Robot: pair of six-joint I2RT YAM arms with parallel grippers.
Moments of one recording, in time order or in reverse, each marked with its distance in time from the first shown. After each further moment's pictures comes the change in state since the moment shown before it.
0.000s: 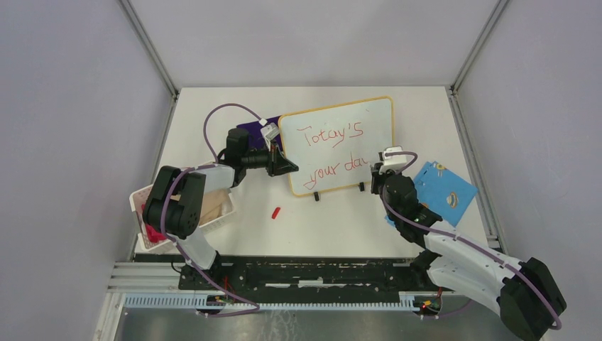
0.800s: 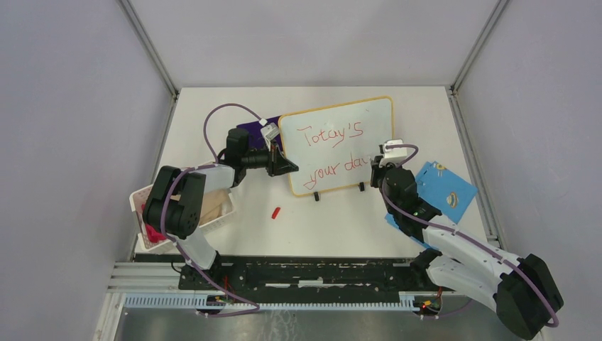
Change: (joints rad) left arm 0.000 0.000 0.000 0.000 0.000 0.000; right arm -0.029 0.040 0.068 -0.006 -0.011 -0.003
